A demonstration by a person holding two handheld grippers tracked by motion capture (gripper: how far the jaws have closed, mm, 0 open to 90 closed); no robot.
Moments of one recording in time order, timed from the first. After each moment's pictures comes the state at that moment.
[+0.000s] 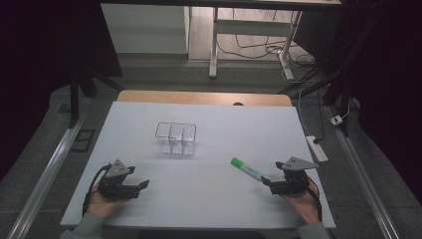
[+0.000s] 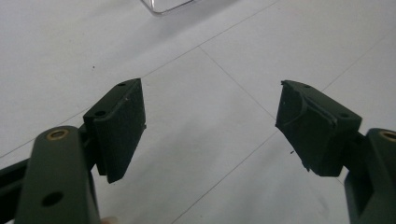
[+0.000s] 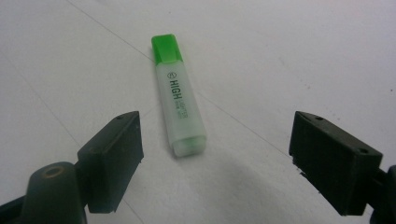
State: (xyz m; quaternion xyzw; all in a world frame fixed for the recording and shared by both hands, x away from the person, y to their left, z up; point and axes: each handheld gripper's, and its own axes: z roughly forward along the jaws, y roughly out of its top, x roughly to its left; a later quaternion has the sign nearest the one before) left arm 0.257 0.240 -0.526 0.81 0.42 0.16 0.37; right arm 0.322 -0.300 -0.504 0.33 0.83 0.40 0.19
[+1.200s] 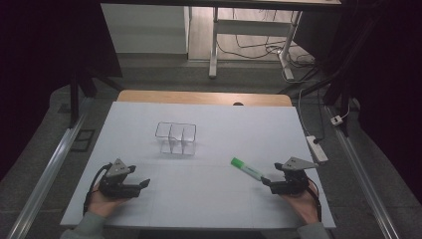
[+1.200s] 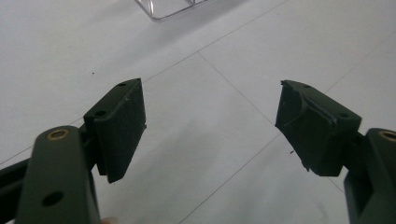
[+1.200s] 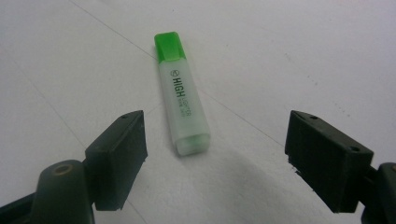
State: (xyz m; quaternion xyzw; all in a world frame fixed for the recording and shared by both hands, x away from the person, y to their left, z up) left arm 0.260 0.239 -0.526 0.81 0.42 0.16 0.37; right arm 0.324 -0.302 -0.507 0.33 0.83 0.40 0.18
